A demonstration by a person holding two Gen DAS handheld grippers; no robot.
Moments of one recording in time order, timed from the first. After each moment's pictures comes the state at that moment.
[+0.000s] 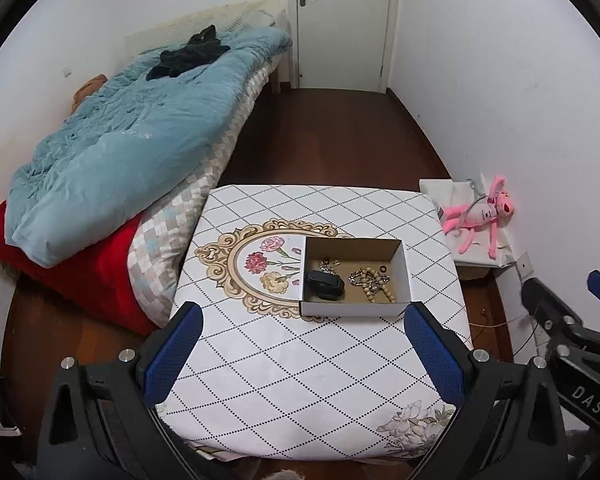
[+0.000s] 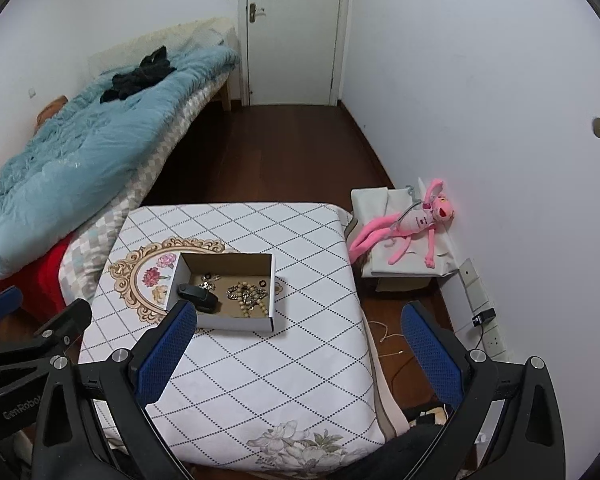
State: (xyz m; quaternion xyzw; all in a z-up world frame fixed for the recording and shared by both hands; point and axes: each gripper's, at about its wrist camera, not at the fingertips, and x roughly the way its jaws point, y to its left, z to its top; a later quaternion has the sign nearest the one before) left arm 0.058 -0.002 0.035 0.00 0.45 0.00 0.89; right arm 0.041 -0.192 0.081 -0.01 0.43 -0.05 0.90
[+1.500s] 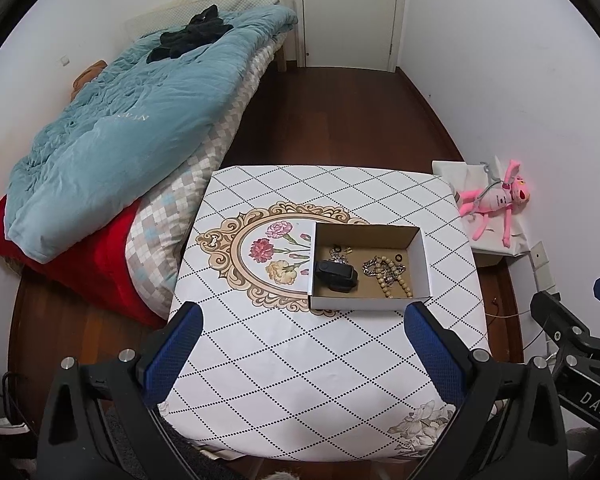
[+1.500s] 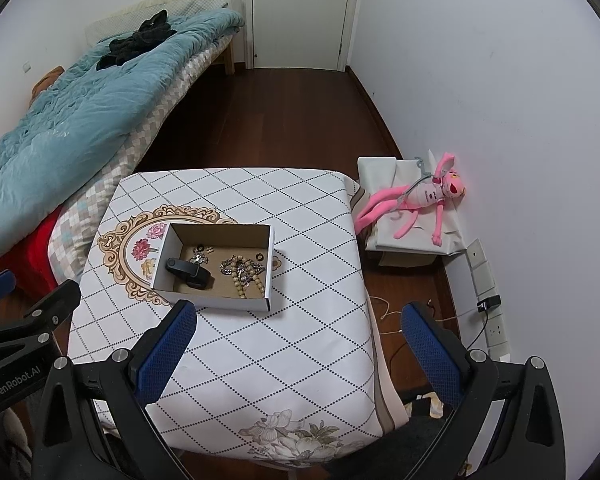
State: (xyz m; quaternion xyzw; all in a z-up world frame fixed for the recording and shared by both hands) left arm 0.085 0.004 0.010 0.00 0.48 0.01 0.87; right arm 0.070 -0.200 0.056 -0.02 0.48 -0.05 0.87
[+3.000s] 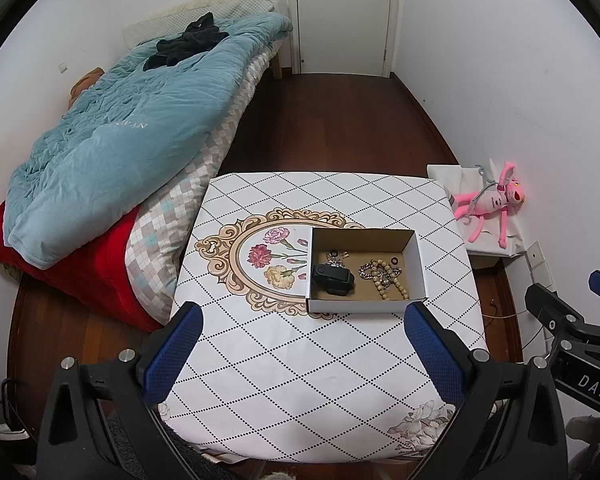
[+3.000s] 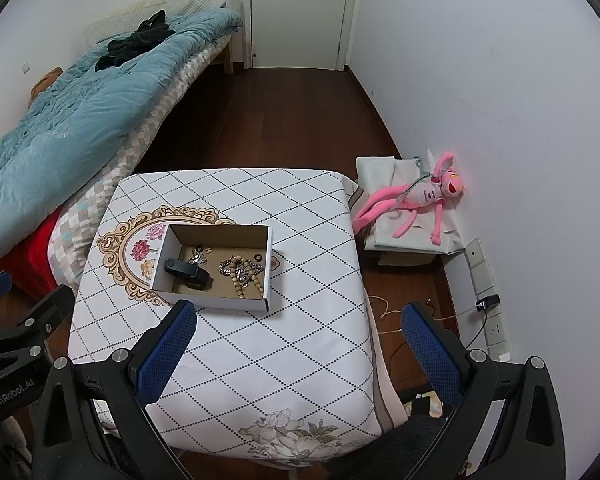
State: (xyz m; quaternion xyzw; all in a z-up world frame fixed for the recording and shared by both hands) left arm 0.081 0.000 0.017 0.01 0.47 0.00 0.88; right arm 0.068 -0.200 0.056 -0.02 0.49 -0.04 0.87
